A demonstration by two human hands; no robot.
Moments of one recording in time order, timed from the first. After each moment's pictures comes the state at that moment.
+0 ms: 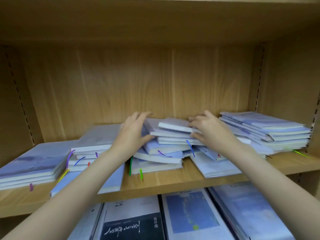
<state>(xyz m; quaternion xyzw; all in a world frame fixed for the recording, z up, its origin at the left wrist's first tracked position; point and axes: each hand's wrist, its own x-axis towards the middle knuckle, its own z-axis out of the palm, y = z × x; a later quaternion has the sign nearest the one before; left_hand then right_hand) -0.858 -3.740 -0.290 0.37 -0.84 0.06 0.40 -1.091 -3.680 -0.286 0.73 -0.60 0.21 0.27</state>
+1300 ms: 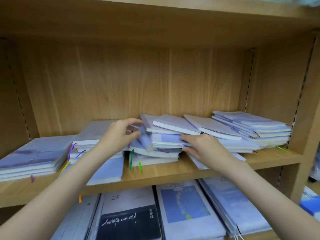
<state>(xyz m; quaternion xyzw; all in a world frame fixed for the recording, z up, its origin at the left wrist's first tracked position) -0.824 -3.724 -0.291 0.36 -0.84 -0.09 0.39 -1.059 -3.634 -0.315 0.74 -0.61 0.20 0.19</state>
